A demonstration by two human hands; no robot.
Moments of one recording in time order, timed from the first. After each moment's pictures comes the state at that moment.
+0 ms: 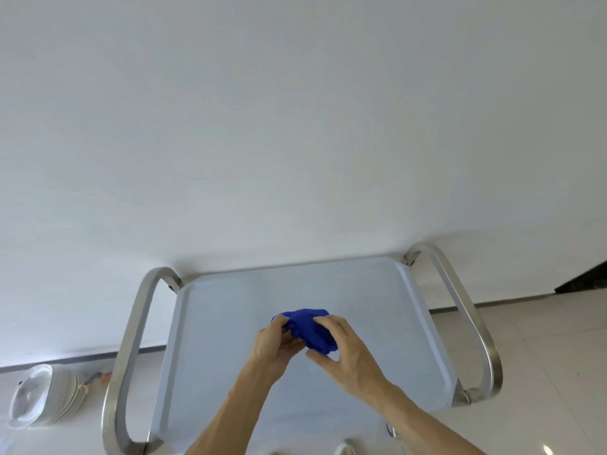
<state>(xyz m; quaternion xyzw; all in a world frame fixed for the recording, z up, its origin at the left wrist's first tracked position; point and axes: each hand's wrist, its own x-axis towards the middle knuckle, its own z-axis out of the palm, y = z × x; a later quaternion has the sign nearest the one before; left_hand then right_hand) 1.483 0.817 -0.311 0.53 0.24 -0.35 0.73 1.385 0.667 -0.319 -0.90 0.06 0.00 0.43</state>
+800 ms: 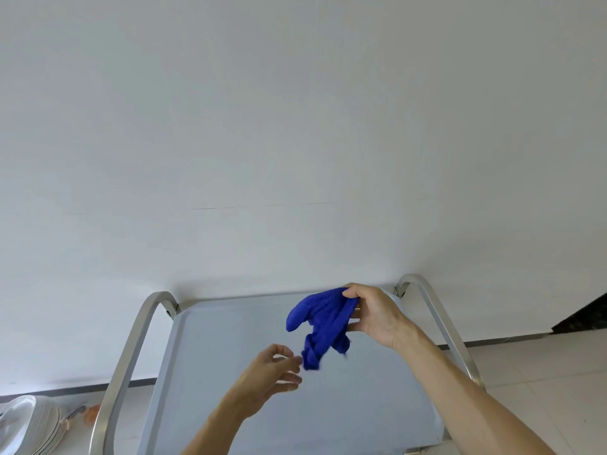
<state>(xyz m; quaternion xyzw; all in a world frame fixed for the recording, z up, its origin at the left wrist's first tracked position) 1.469 0.837 -0.285 0.63 0.04 -0.43 0.65 1.448 0.592 -0.195 -0.59 0.22 0.11 0.77</state>
